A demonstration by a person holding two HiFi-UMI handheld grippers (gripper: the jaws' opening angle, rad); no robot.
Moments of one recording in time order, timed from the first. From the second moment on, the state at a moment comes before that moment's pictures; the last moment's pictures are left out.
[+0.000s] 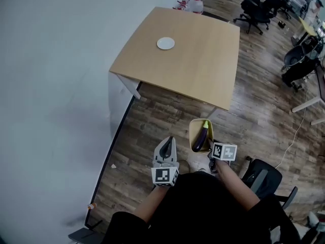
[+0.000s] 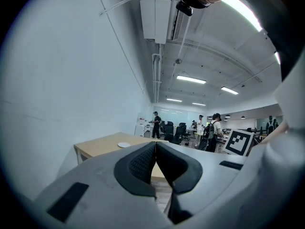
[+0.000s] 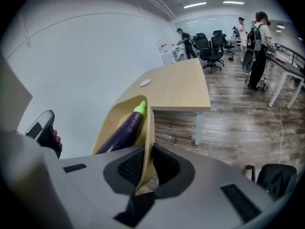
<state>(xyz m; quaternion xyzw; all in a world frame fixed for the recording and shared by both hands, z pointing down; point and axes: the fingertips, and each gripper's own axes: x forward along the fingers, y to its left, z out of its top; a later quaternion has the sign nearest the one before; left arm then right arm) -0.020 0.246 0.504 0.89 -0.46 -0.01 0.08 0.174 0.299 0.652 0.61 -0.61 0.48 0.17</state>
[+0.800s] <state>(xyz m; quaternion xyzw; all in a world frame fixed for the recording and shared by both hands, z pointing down) -0.136 0.170 0.533 0.88 -0.46 -0.01 0.10 0.042 0.205 0.661 0.58 -0.62 0.49 0.17</state>
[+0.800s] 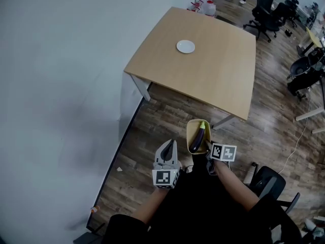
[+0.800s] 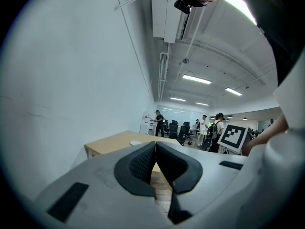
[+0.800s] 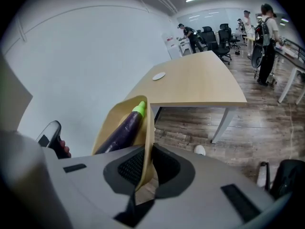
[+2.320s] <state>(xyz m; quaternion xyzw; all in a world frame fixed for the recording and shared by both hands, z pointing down) -0.059 -0.125 0.558 0.81 -0.55 0.04 0.18 0.156 -0.162 0.718 0.54 -0.65 0.49 0.22</state>
